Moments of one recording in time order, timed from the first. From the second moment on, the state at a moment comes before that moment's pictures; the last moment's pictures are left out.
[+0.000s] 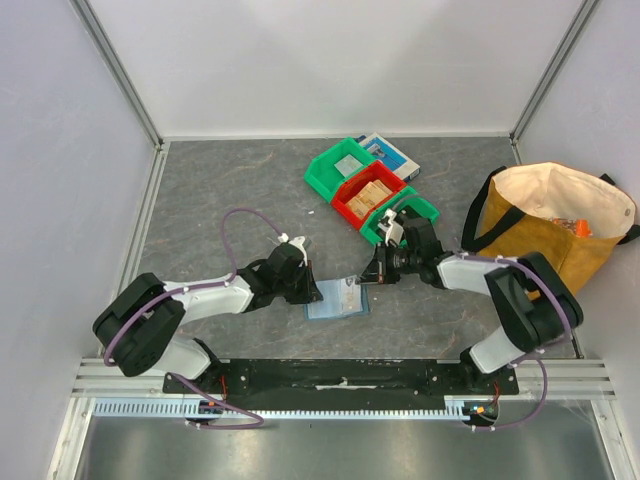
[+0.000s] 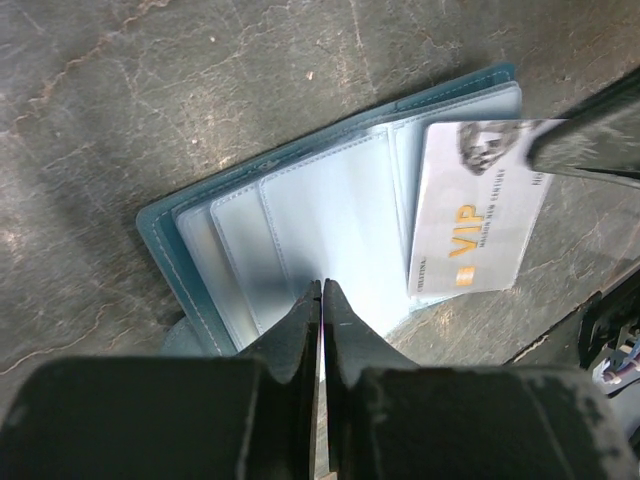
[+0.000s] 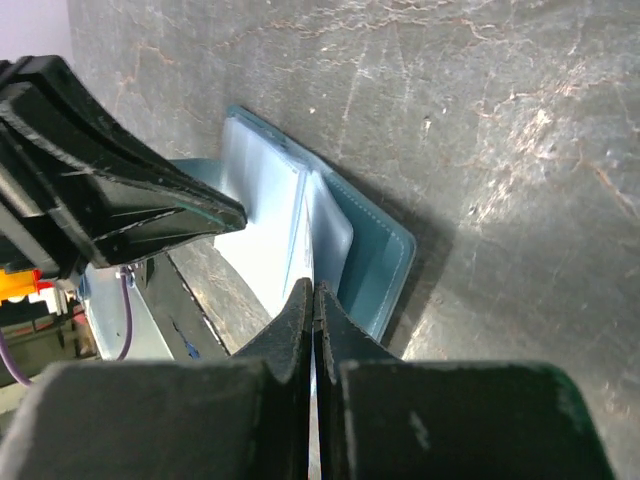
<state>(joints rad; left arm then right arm) -0.77 1.42 0.56 0.03 0.12 -0.77 0.43 1.59 0.60 0.20 -0.71 0.53</state>
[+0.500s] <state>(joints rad) -0.77 1.05 0.55 0.00 0.04 -0.83 0.43 1.09 0.40 0.42 -0.47 0.82</state>
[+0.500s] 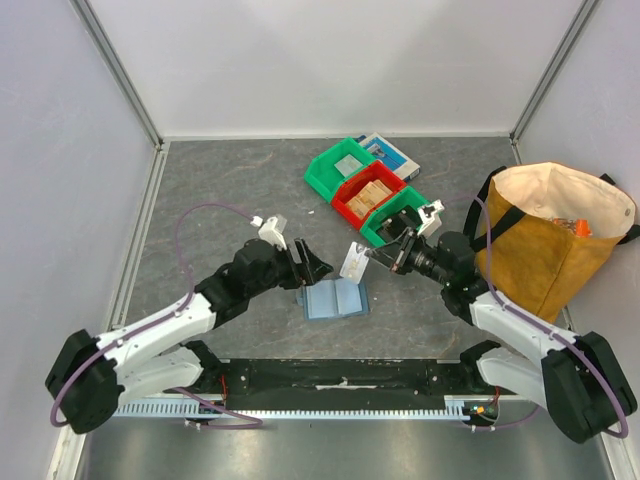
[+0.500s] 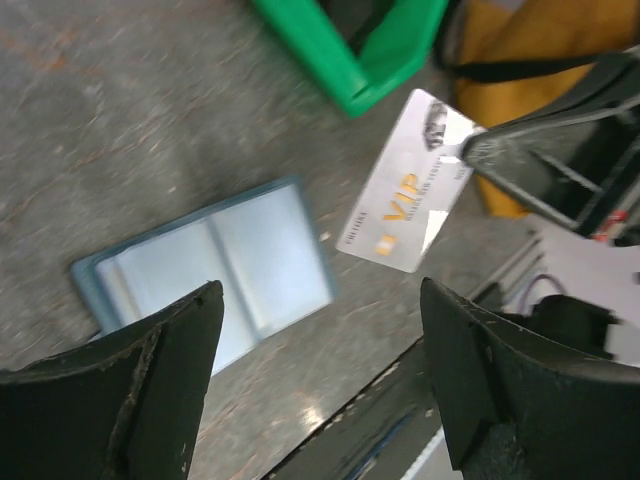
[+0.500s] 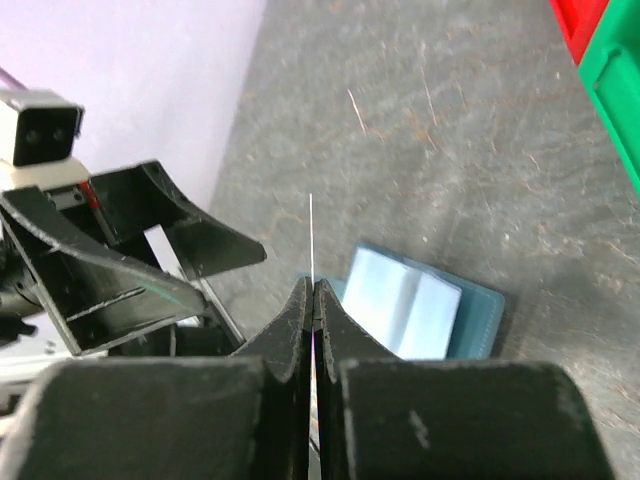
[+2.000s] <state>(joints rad) -0.64 0.88 0.76 -0.04 0.43 -0.51 0.66 0.96 0.73 0.26 -0.45 0.45</state>
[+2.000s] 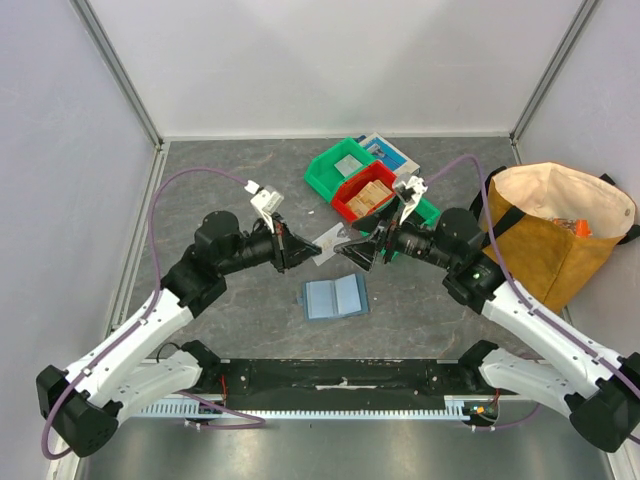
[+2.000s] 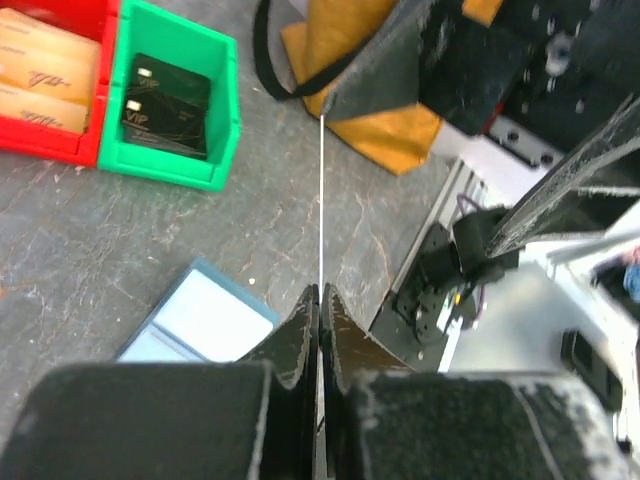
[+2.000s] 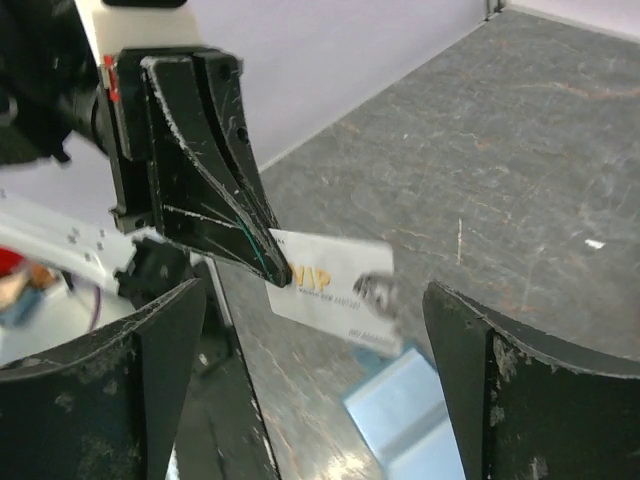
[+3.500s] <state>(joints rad) -0.47 0.85 0.87 -0.36 0.10 -0.10 0.42 1.61 1.37 -0.43 -0.66 0.11</state>
